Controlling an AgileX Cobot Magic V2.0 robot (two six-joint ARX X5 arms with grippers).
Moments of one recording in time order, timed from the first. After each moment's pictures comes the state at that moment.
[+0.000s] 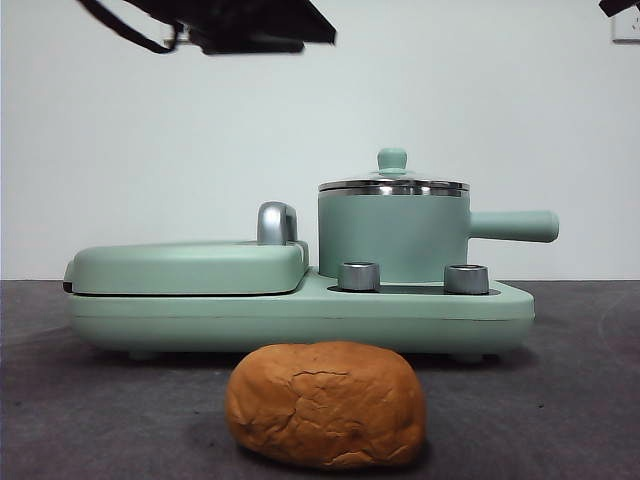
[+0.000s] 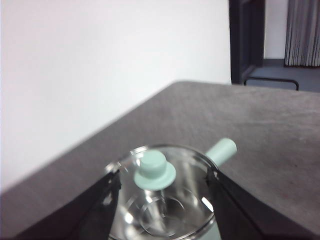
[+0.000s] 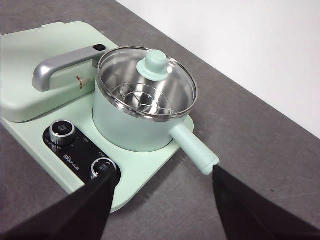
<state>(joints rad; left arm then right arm) -0.56 1.44 1.00 0.33 0.34 0.21 0.20 0.65 0.79 -0.50 -0.28 -0.41</state>
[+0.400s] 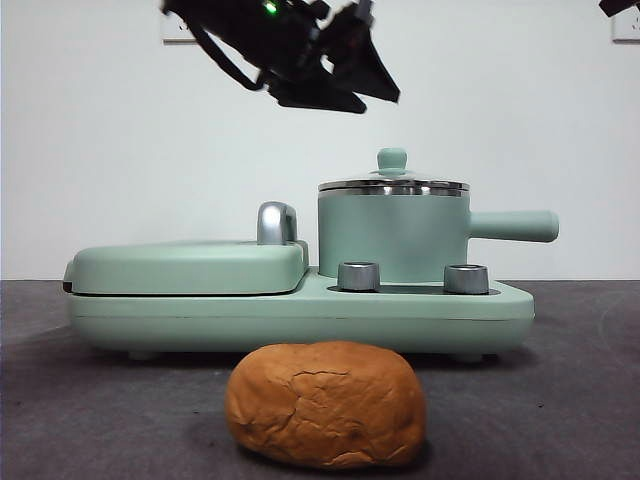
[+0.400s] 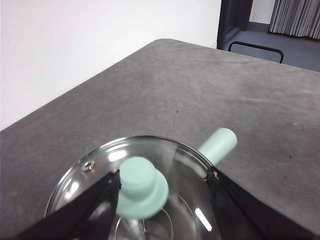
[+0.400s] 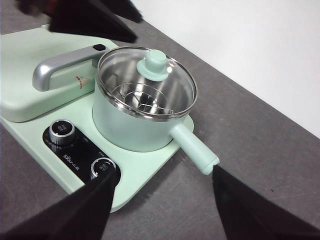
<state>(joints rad) -0.61 1.75 1.37 0.10 0.34 0.17 0.20 0.65 0.79 -0.51 -0.28 -0.41</state>
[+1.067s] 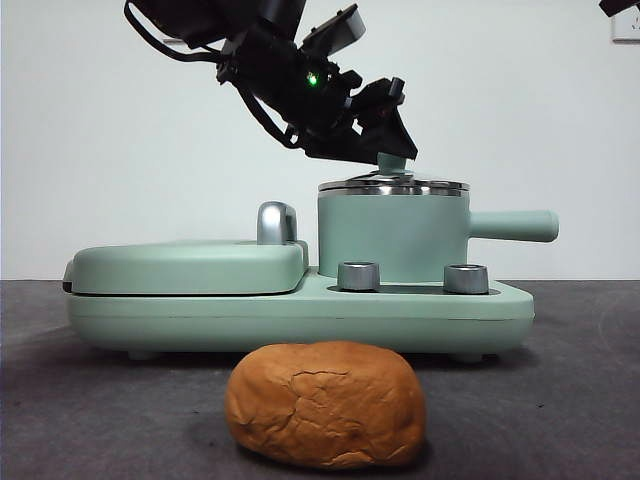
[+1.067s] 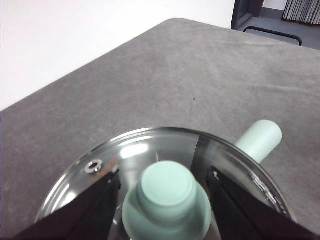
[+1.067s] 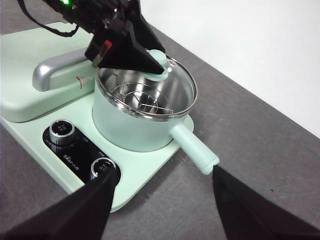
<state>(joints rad) -0.61 1.95 1.51 0.11 0.30 0.17 0.20 0.65 0.79 -0.51 -0.28 -0.41</state>
